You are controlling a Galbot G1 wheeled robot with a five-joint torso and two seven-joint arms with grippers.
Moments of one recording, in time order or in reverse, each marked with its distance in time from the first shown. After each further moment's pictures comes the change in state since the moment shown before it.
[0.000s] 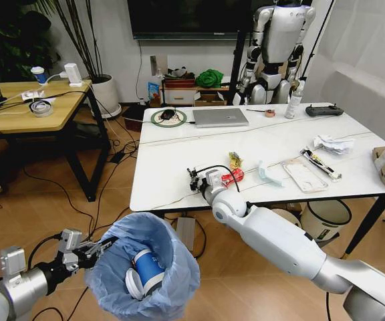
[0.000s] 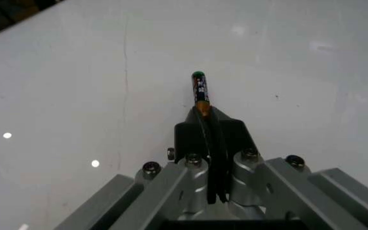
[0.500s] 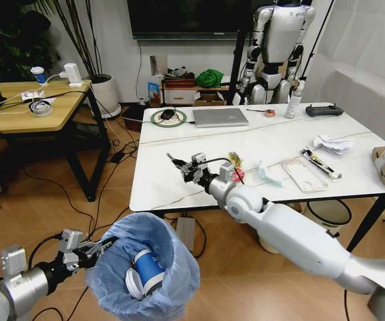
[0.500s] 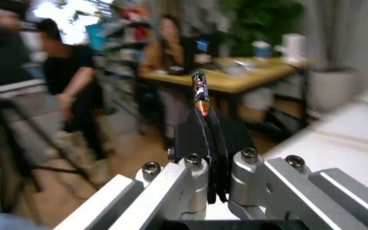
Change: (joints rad) left arm -0.007 0.006 0.005 0.002 -0.006 0.000 -0.007; right arm 0.018 -0.190 -0.003 0.216 0.117 0.377 -0.664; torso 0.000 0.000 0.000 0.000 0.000
